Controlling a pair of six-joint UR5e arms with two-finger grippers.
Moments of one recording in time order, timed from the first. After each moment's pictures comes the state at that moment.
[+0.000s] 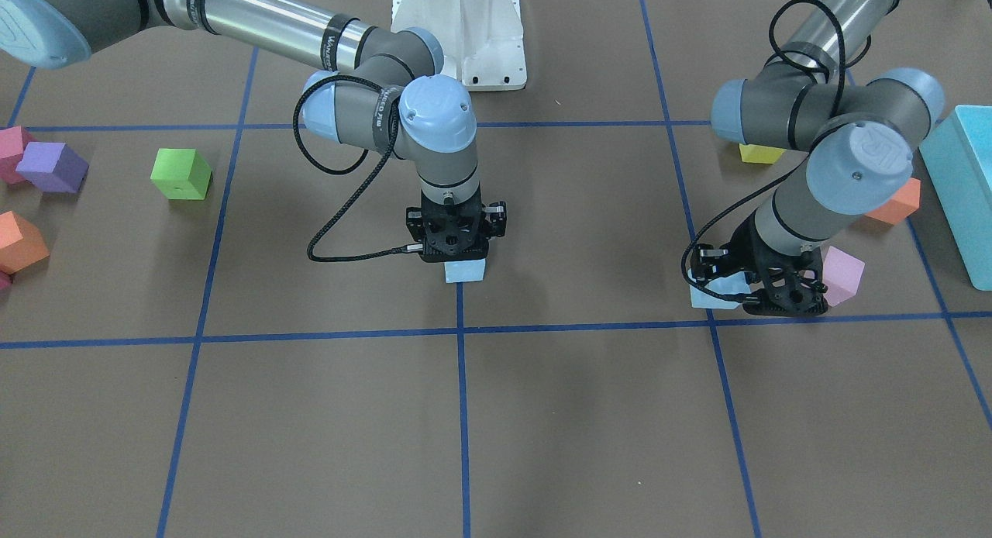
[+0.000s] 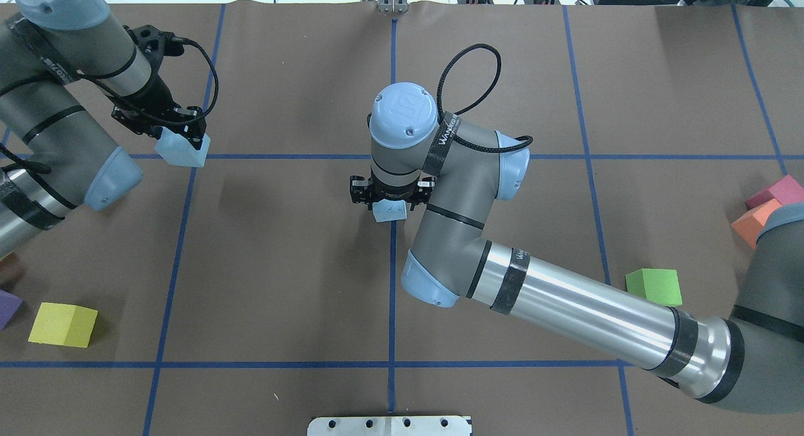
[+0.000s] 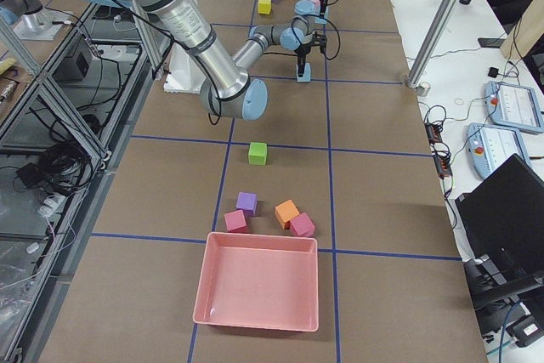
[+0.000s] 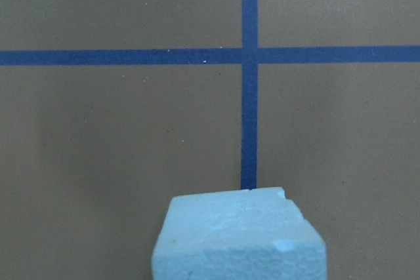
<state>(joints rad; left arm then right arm) -0.95 -2.05 -1.56 -1.63 -2.21 -0.71 0.54 -0.68 1.34 -1.45 1.94 1.20</state>
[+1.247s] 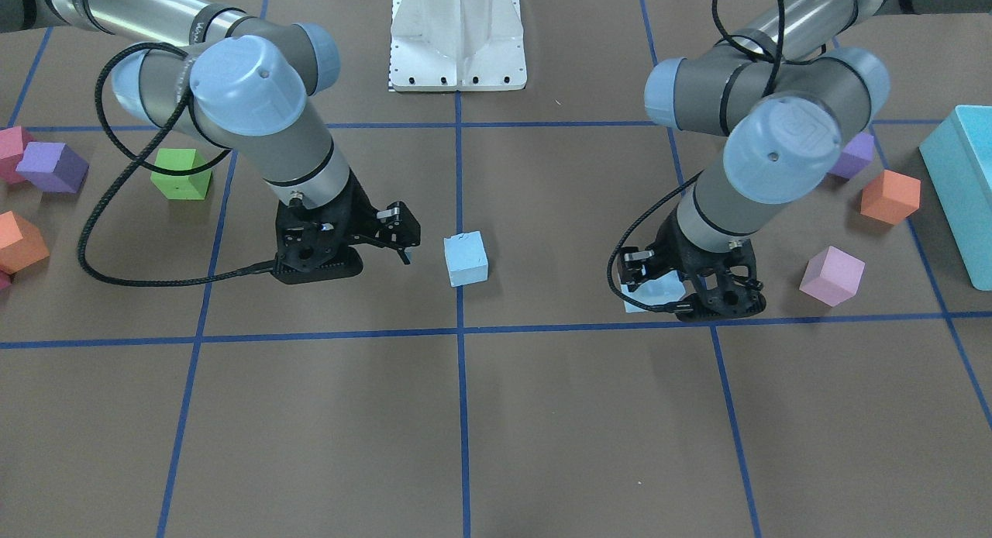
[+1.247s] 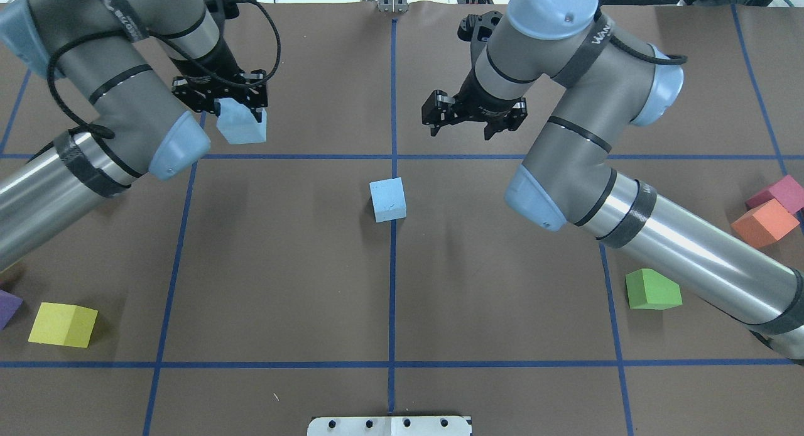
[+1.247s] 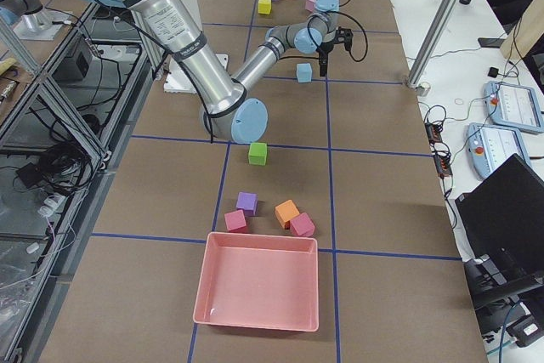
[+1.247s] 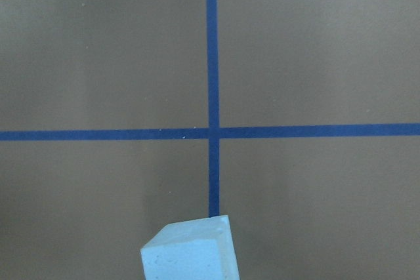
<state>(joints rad) -0.89 -2.31 -1.51 -1.50 -2.21 -0.97 0.79 -0.87 1.60 -1.45 2.10 1.04</state>
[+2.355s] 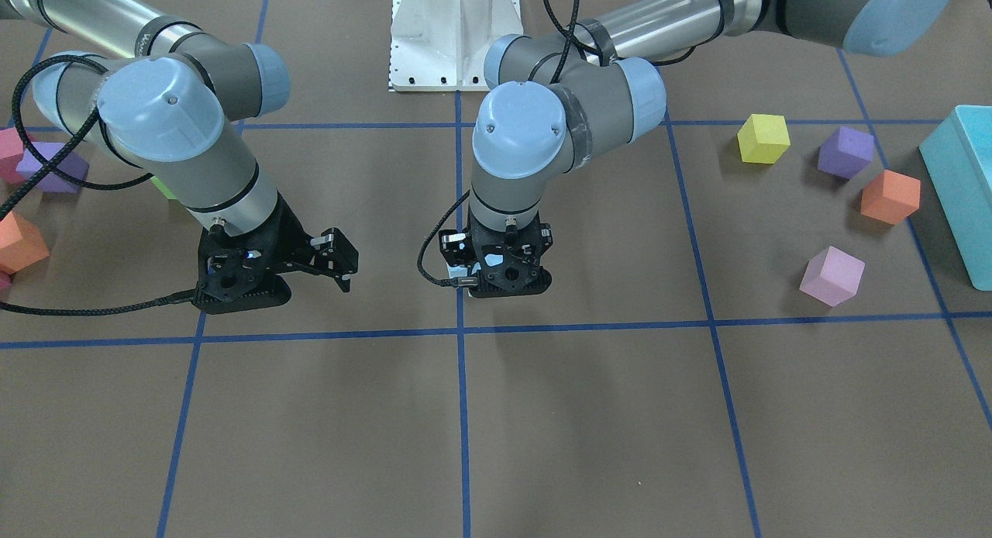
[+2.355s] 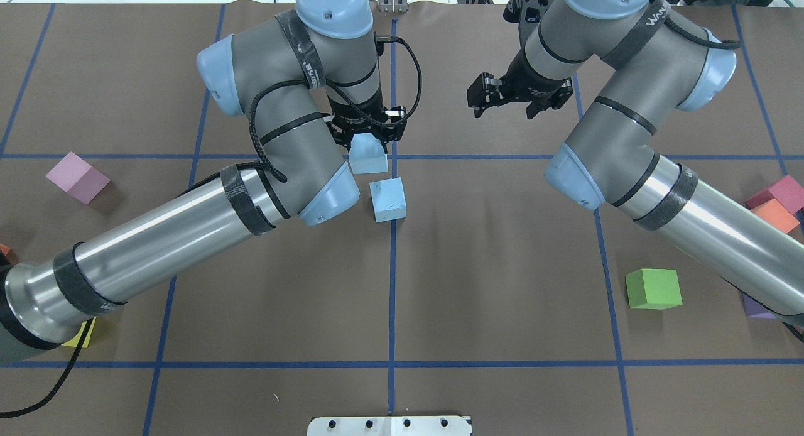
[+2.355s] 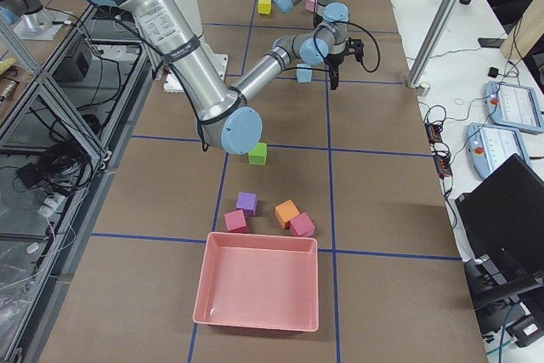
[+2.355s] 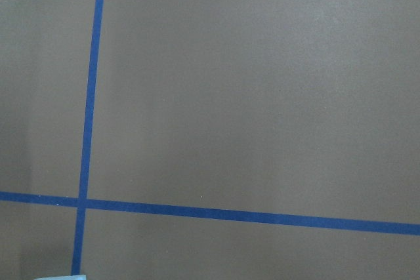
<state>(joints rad) -0.69 -2.55 -1.32 -1.57 -2.07 -1.13 0.85 -0.93 1.60 -1.45 2.09 0.96</state>
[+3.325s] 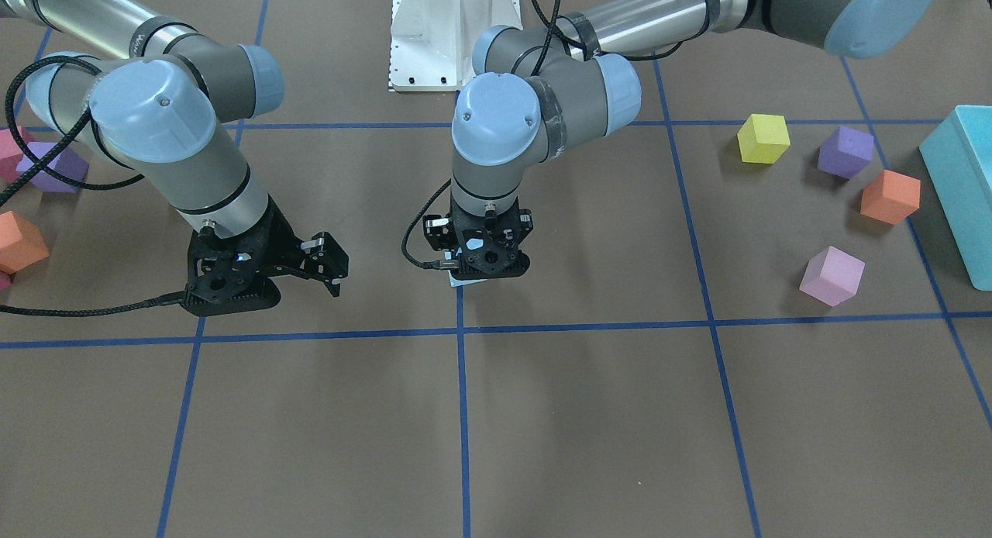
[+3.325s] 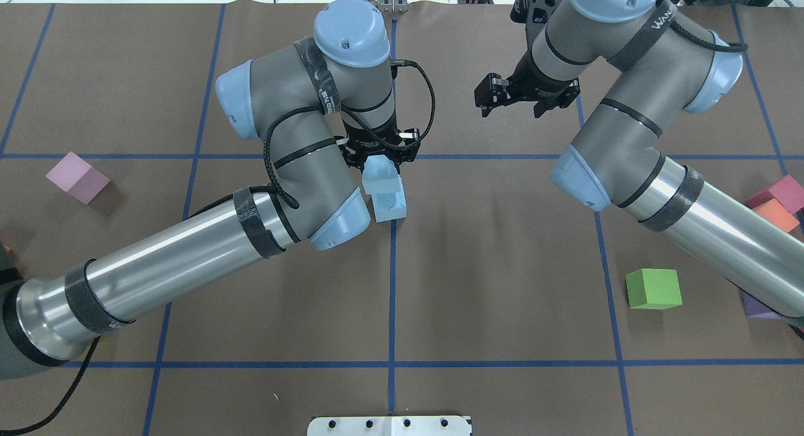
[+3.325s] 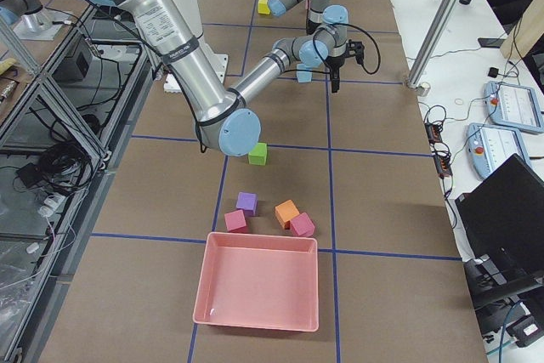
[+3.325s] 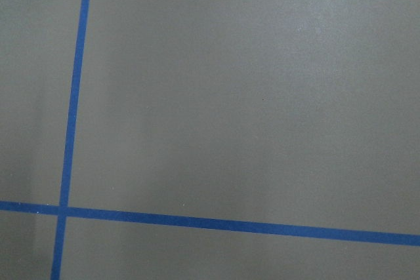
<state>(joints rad) -0.65 -2.55 -1.33 -1.57 -2.07 -1.17 0.86 -0.94 1.60 -1.45 2.07 0.95</state>
